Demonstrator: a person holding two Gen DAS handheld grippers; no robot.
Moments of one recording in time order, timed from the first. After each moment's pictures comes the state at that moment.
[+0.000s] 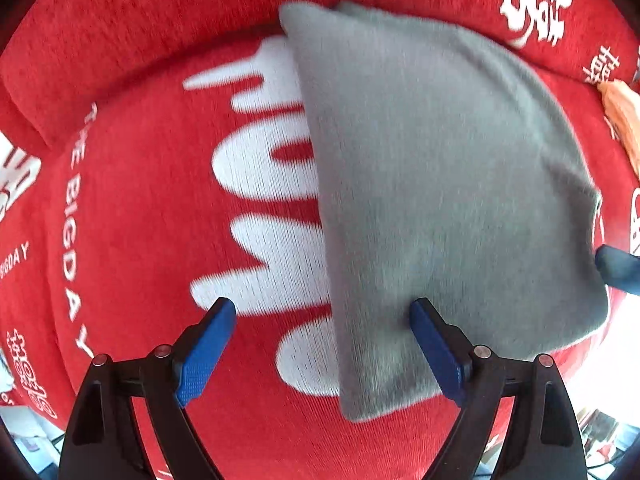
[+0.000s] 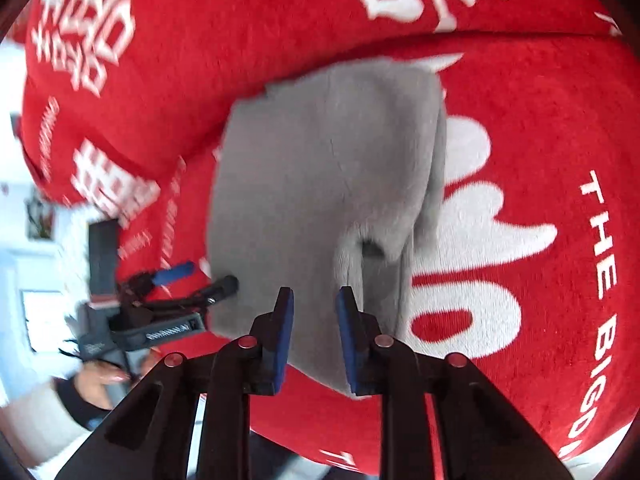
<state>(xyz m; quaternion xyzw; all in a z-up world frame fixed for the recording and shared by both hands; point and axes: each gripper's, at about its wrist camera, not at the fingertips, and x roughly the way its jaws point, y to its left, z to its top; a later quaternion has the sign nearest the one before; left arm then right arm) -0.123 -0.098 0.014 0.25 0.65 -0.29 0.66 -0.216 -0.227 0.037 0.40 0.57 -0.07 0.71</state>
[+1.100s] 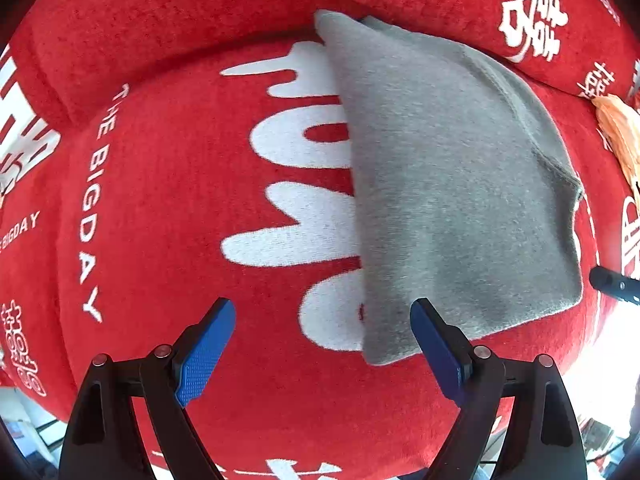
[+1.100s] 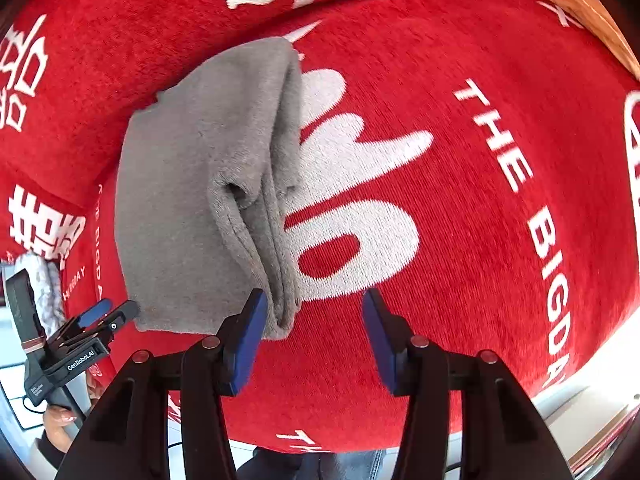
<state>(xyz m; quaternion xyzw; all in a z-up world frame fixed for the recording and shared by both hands) -0.134 -0.041 0.042 0.22 0.64 -0.28 0.68 -0.278 -0.237 0.025 0.42 0.58 -0.22 0.66</state>
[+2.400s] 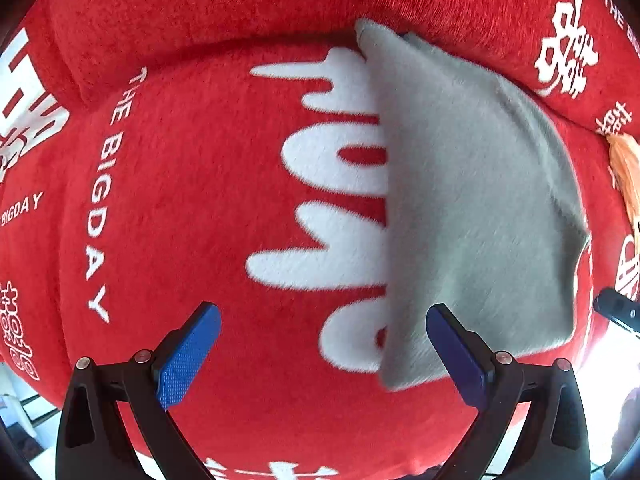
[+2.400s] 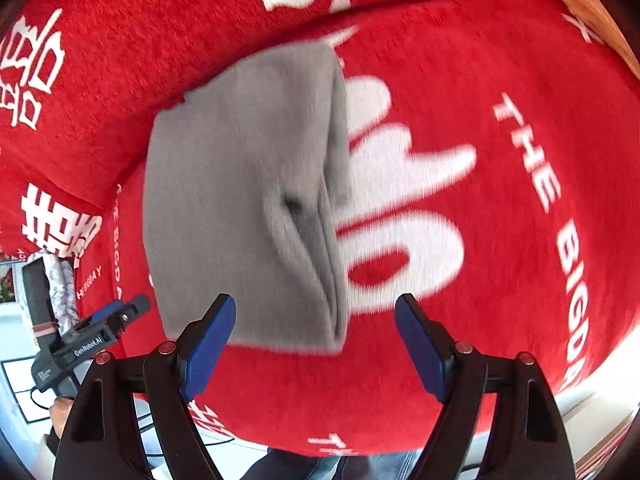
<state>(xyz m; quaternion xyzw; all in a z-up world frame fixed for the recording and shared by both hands) -0.105 -0.053 0.044 0.18 0.66 -0.26 0.68 -0.245 -0.241 0.034 0.42 0.57 -0.20 0.67</state>
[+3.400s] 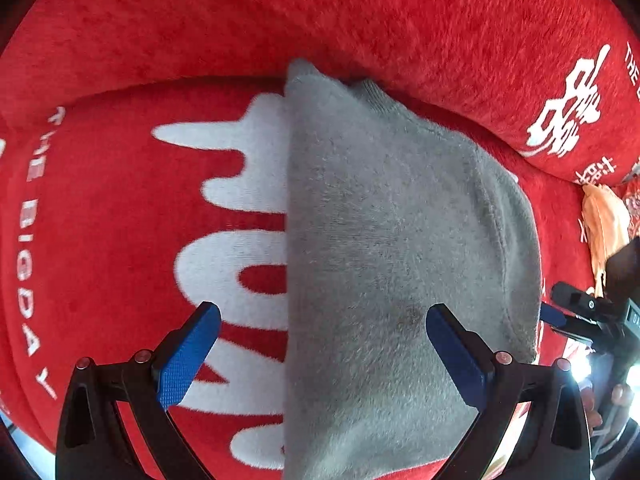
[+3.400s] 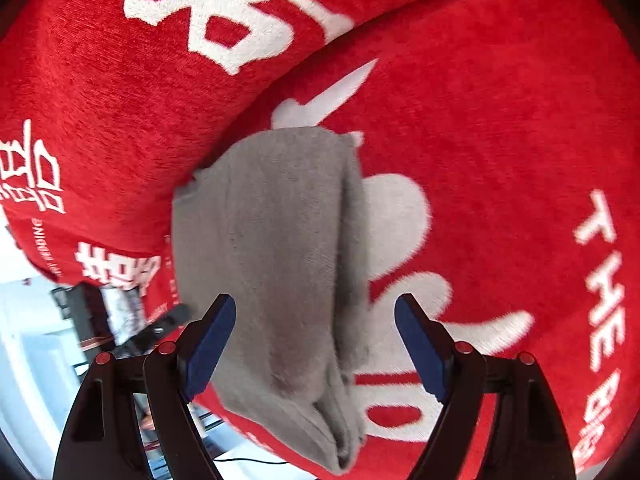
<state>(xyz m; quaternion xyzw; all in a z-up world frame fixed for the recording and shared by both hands) -0.046 -0.134 0.011 0.11 0.69 -0.30 0.65 -0.200 -0.349 -0.023 0.55 0.53 -0.09 0.64</state>
